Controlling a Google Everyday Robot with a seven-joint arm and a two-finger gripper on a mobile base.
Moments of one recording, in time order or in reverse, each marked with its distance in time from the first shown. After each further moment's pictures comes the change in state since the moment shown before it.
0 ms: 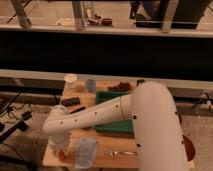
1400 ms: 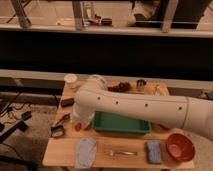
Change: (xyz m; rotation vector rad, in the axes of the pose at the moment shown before) arm 0.021 0.100 -0.198 0.160 0.261 0.170
